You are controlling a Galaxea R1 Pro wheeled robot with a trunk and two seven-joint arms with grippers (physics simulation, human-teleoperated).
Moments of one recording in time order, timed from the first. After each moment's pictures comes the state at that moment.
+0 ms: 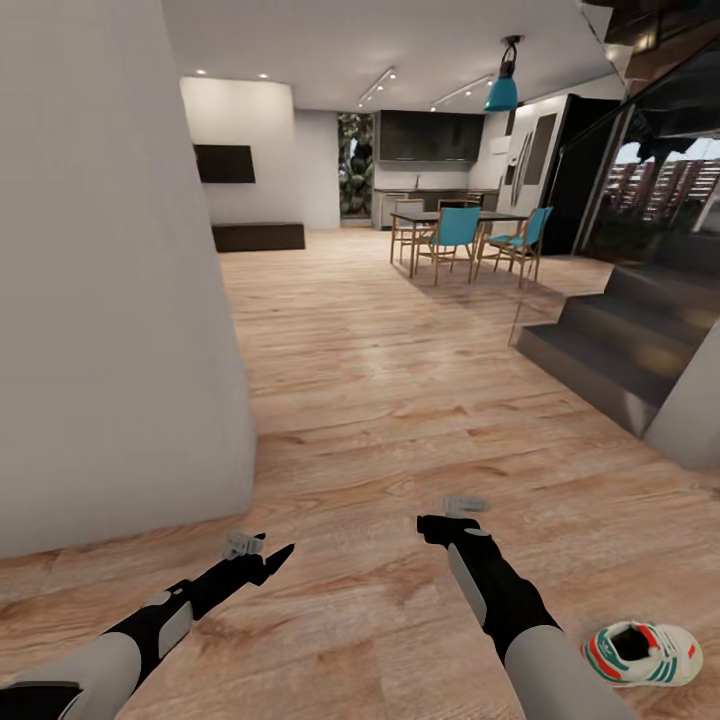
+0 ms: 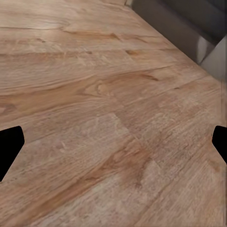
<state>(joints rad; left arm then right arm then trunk) -0.73 0.13 -0.05 -0.11 0.29 -0.37 -0.84 -0.62 0.11 0.05 -0.74 -0.10 0.37 -0.17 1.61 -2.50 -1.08</state>
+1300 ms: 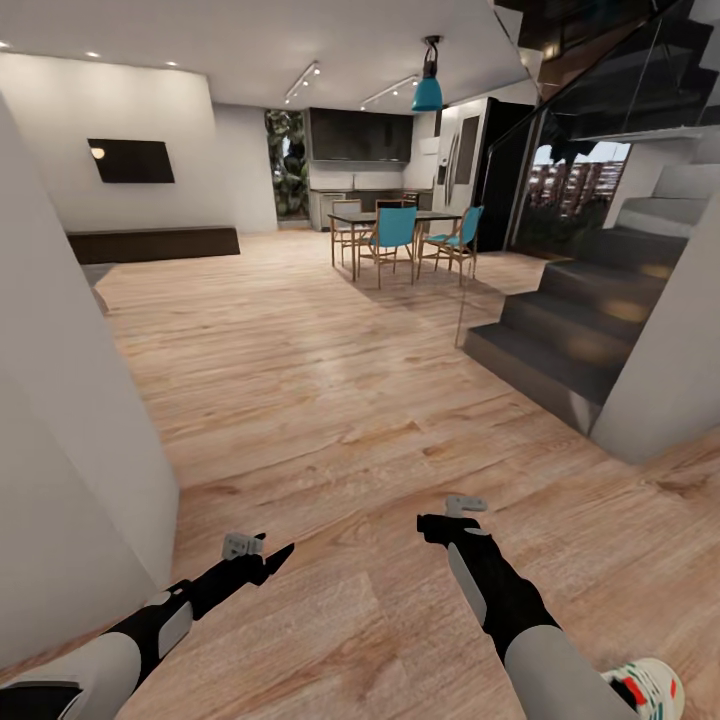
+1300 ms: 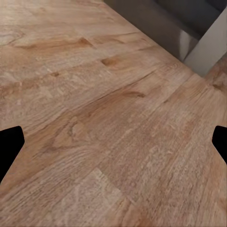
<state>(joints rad) -0.73 0.13 -0.05 -0.11 0.29 -0.36 -0.84 -0.62 0.11 0.05 -0.74 -0.11 0.37 -0.17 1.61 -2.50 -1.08</state>
